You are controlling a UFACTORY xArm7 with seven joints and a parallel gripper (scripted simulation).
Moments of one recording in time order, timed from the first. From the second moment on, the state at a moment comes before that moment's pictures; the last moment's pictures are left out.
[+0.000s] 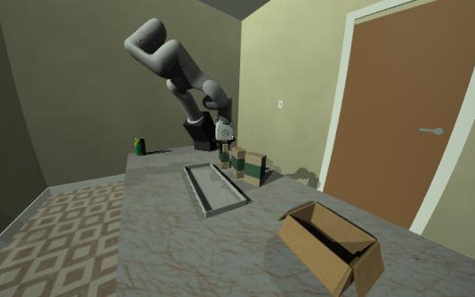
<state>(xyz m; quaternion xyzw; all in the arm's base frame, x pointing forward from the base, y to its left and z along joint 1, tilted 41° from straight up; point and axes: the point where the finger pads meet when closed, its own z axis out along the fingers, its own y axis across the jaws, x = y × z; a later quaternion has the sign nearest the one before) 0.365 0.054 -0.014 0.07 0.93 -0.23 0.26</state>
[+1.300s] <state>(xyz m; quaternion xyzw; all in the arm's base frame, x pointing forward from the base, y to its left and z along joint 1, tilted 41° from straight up) 0.364 0.051 -0.013 0.08 0.93 -0.23 0.26</state>
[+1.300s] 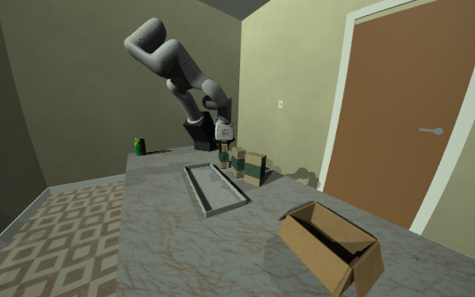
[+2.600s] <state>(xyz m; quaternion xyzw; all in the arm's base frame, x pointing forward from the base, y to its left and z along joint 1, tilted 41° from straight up) 0.340 0.078 0.027 0.07 0.93 -0.23 0.26</state>
